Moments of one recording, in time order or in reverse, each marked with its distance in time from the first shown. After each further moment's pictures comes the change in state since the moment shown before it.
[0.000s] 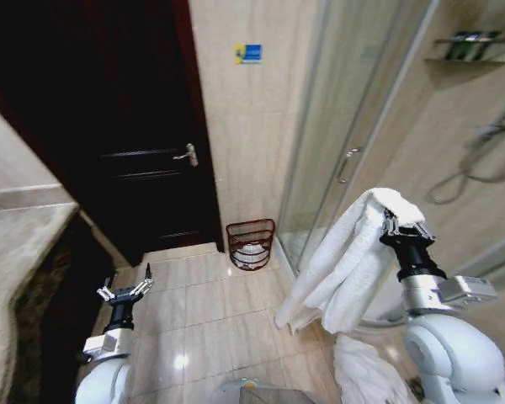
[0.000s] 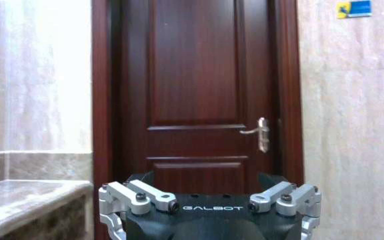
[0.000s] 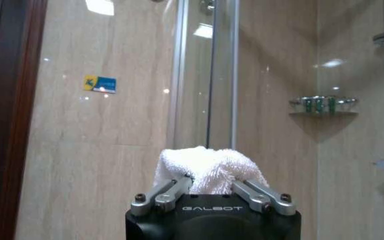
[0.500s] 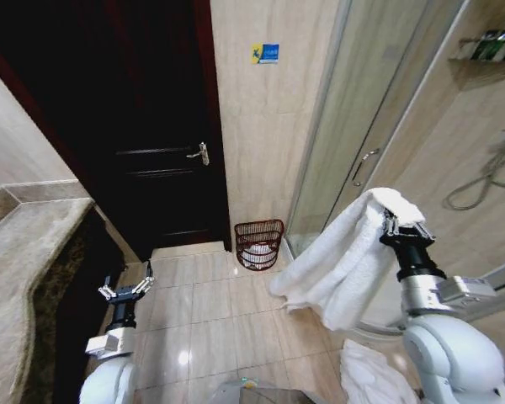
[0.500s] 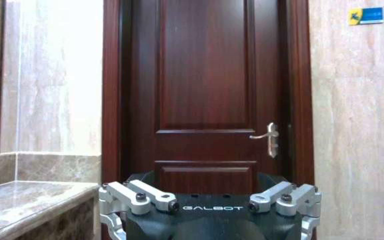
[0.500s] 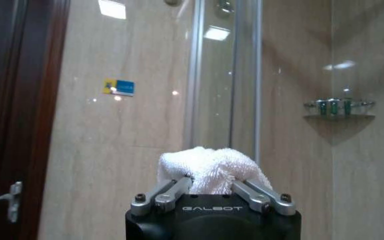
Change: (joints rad) left arm 0.000 -0.019 0.013 -0.024 0.009 0.013 0.001; right arm 0.005 0.001 -0.016 0.000 -0.010 0.003 -0.010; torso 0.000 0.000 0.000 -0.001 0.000
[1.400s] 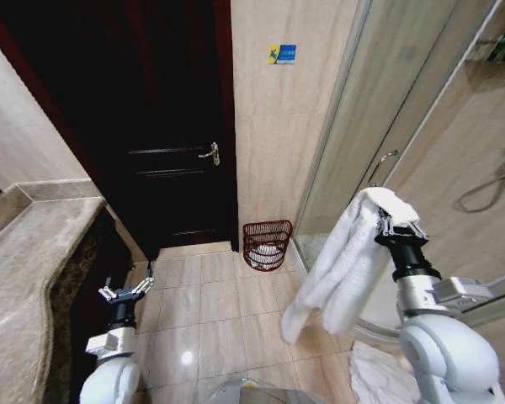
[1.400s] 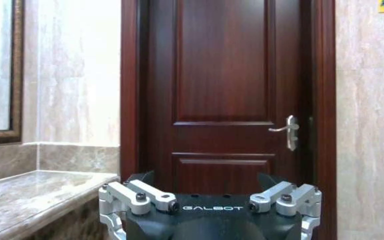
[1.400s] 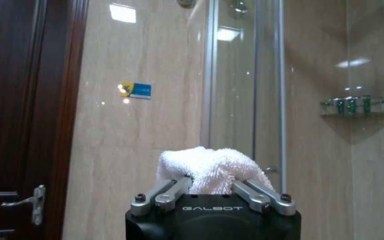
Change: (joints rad) left arm 0.005 -0.005 -0.007 -0.002 -0.009 0.028 -0.003; right arm -0.006 0.024 -0.005 -0.001 -0.003 0.017 -0.023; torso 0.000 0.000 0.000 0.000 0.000
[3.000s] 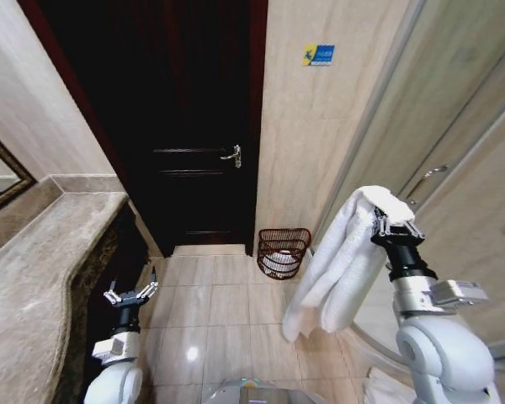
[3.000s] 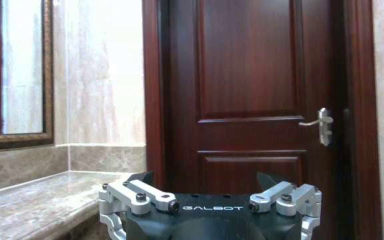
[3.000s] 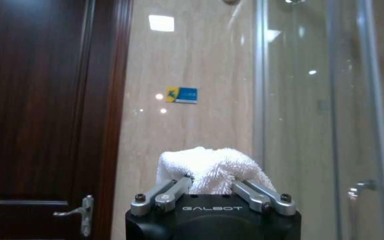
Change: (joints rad) left arm 0.003 -0.015 0.017 0.025 0.053 -0.038 0.015; right arm 0.004 0.021 -0.010 -0.005 -0.019 0.037 -0.047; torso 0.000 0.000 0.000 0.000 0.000
